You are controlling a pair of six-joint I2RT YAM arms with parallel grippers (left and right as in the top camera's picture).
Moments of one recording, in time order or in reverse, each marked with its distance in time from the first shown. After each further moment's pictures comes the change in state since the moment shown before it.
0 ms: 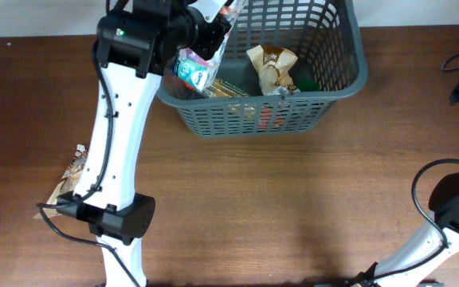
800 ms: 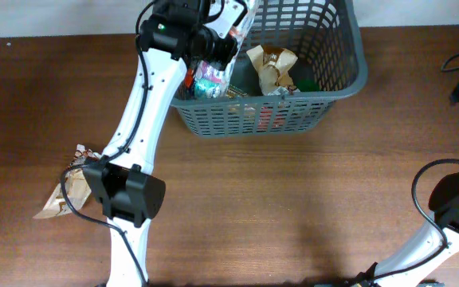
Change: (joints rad) left arm 0.000 0.153 -0.164 0.093 0.000 -0.112; right arm 0.000 0.000 0.000 0.000 0.000 0.001
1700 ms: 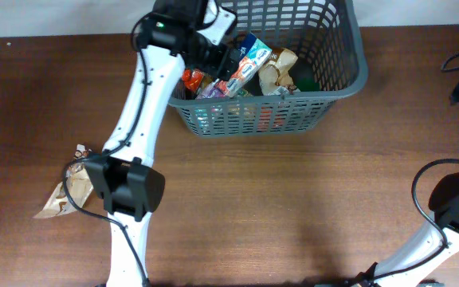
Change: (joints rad) left arm 0.035 0.047 0.040 -0.114 -0.018 -0.071; right arm 0.000 0.000 0.000 0.000 0.000 0.000
